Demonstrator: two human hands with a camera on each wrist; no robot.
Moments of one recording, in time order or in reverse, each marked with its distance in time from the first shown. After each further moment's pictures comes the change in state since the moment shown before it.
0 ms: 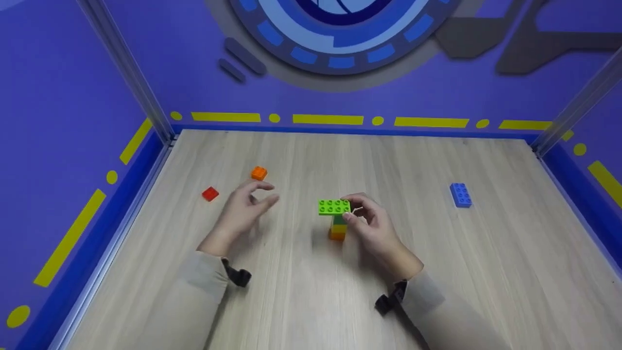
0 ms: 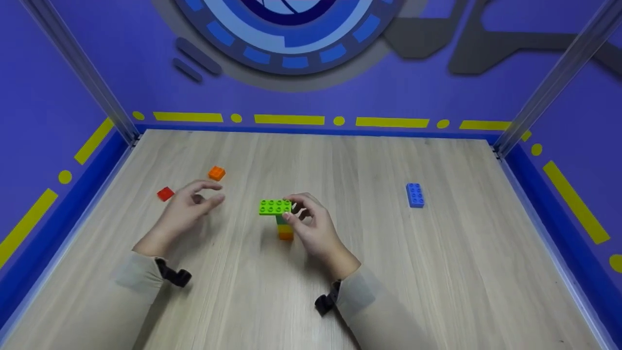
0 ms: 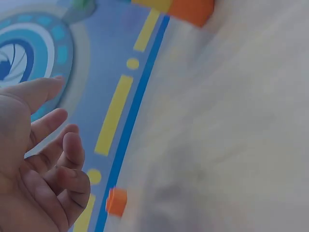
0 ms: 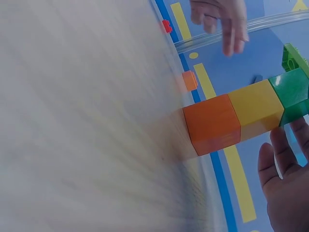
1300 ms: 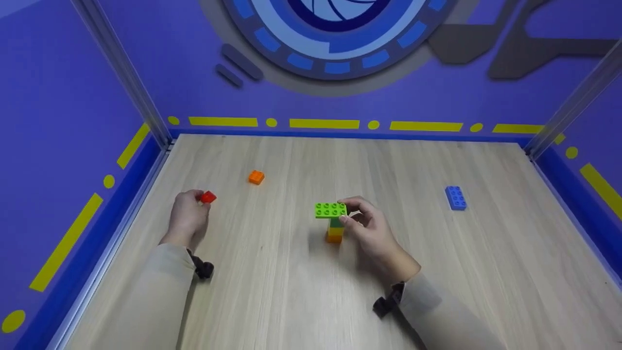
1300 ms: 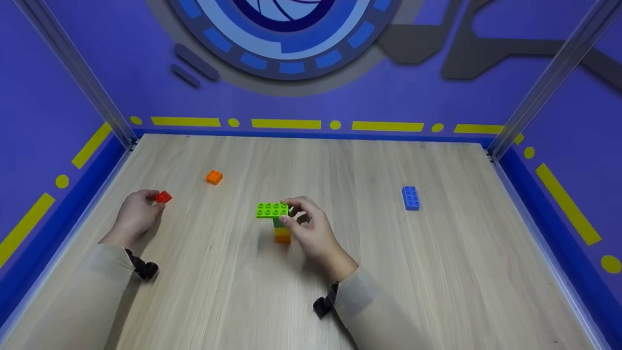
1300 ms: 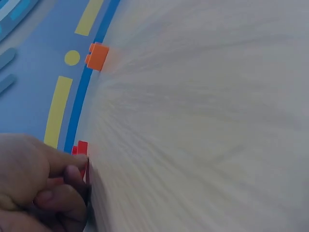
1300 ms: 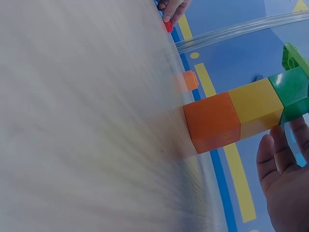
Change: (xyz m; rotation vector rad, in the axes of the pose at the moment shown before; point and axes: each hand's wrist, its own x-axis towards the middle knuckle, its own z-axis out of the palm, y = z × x) left_hand 0.015 -0.079 -0.080 0.189 0.115 -0.338; right_hand -0.001 -0.004 -0.001 0.084 0.013 0.082
